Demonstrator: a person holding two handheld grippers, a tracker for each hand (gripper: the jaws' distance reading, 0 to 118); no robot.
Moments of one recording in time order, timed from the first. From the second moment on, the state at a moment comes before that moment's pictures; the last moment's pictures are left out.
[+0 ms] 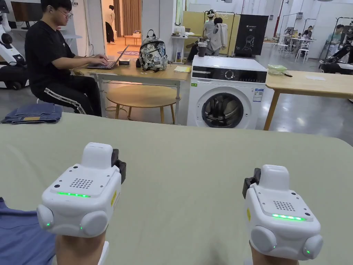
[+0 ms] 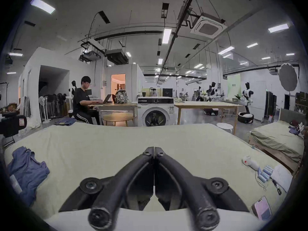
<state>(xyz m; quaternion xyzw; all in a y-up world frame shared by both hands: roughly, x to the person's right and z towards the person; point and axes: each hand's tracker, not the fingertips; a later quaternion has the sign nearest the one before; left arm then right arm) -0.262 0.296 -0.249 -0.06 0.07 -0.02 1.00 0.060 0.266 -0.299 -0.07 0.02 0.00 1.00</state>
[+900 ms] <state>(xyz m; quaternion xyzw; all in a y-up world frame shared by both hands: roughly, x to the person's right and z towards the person) -0.530 0.241 -0.160 -0.37 0.15 0.09 0.91 -0.035 0.232 -0.307 -0.14 0.13 0.06 0.98</state>
